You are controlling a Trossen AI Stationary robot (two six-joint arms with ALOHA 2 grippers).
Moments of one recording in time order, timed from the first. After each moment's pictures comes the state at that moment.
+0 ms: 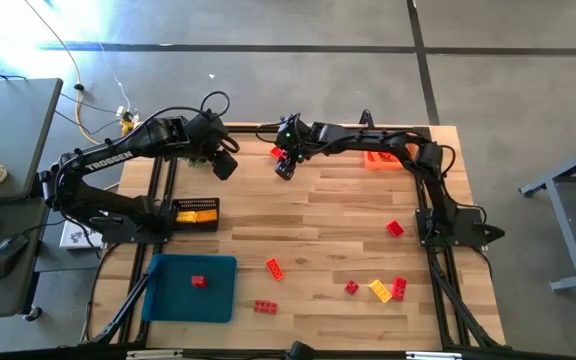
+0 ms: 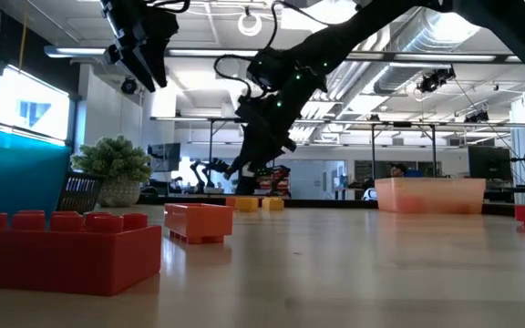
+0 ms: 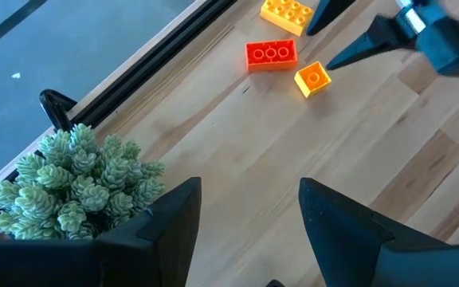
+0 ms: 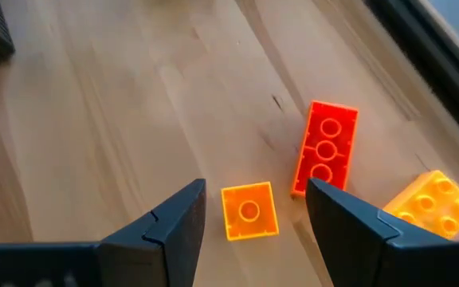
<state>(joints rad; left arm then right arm) 0.55 1.21 1.22 -1.05 -0.24 -0.28 -0.40 2.10 1.64 -0.45 -0.08 0.06</state>
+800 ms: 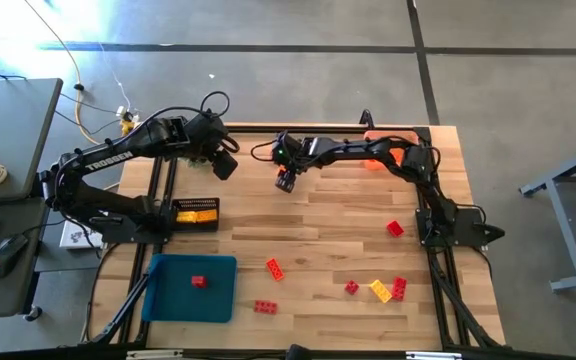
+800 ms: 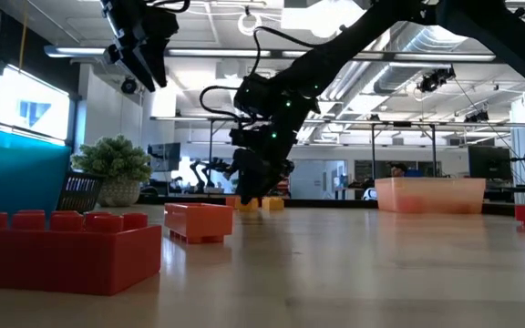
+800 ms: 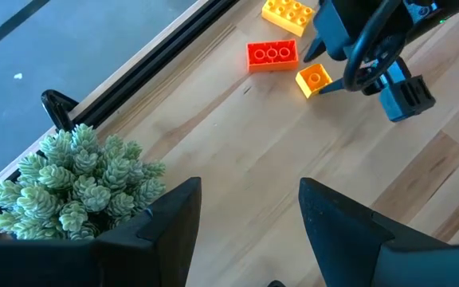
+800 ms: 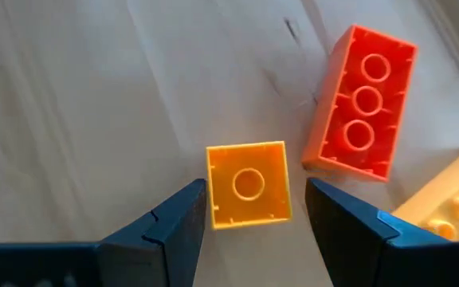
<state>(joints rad) 0.55 1.21 1.22 -1.05 -0.24 -0.28 -0.35 2.22 1.63 -0.45 0.06 -0.02</state>
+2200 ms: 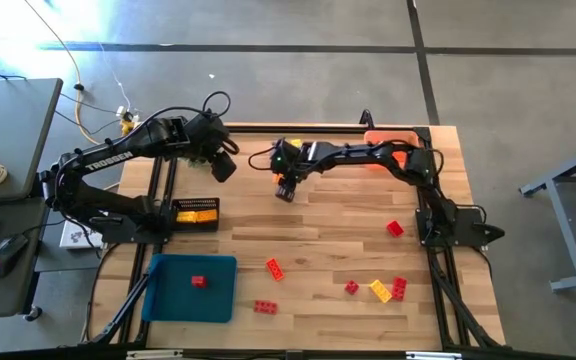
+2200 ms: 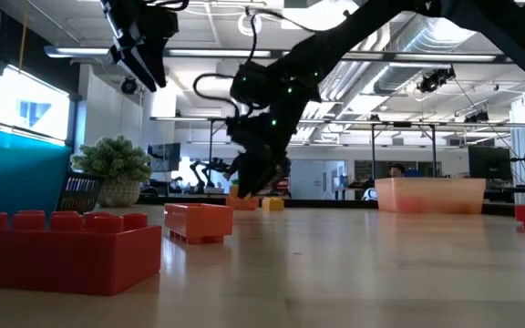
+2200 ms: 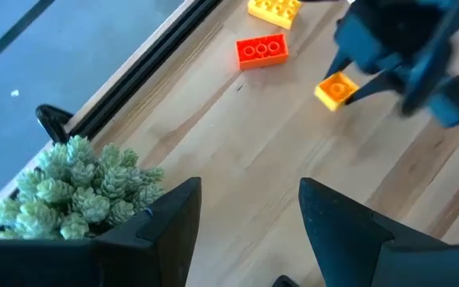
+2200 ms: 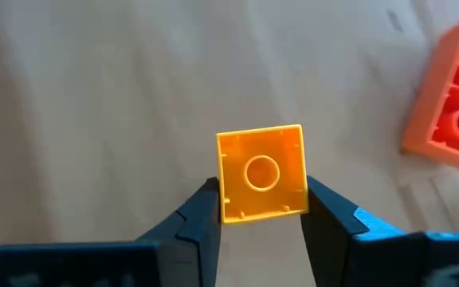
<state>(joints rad) 0.55 1.21 1.22 -1.05 -0.21 -0.19 -0.30 2.18 1.63 -0.53 -0.06 0.00</state>
